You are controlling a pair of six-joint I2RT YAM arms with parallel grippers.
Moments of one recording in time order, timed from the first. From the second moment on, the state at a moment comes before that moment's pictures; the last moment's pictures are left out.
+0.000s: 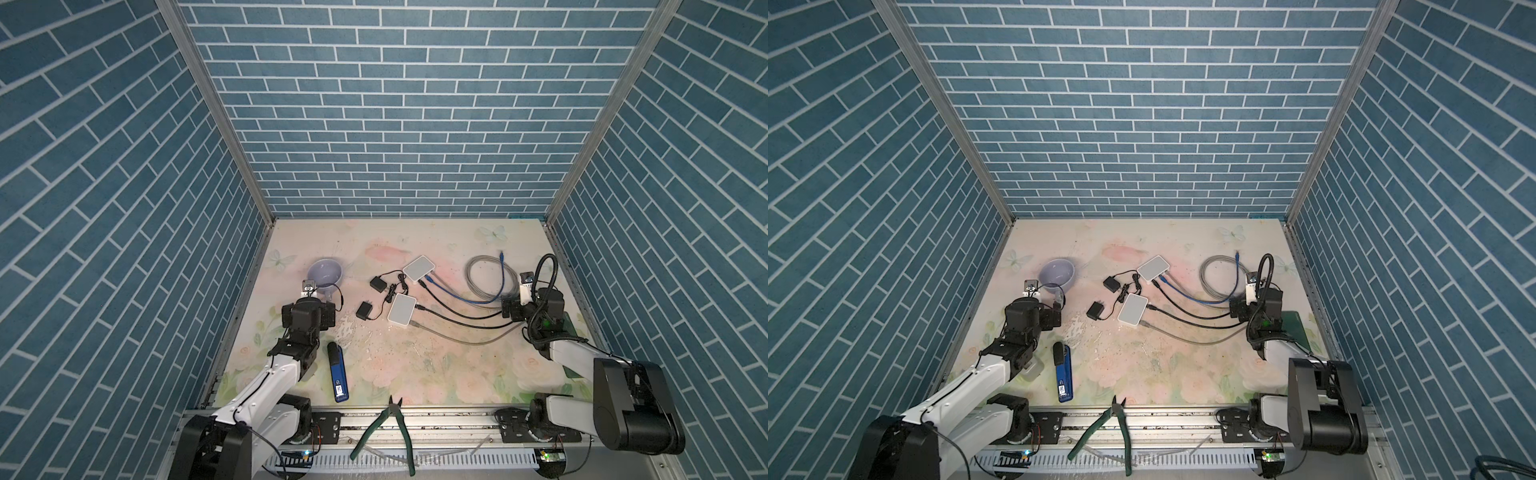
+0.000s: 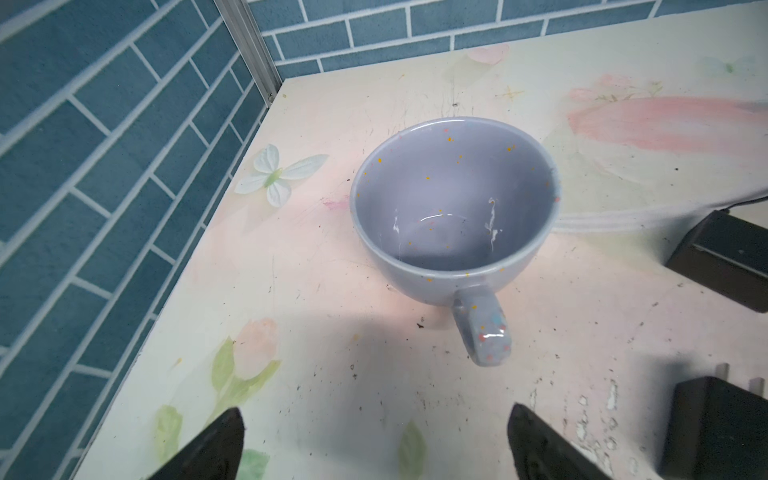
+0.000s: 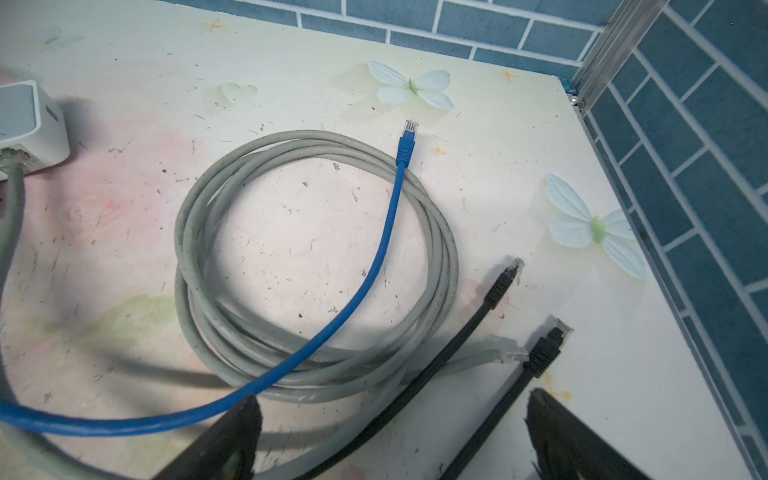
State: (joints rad) left arm -0.17 1.00 0.28 0.17 -0.35 -0.03; right arm 0.00 1.30 0.34 0.44 -0.08 -0.18
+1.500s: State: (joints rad) left arm -0.02 1.52 0.34 0.89 -0.20 0.02; right arm -0.03 1.53 0.35 0.79 0.00 -0.05
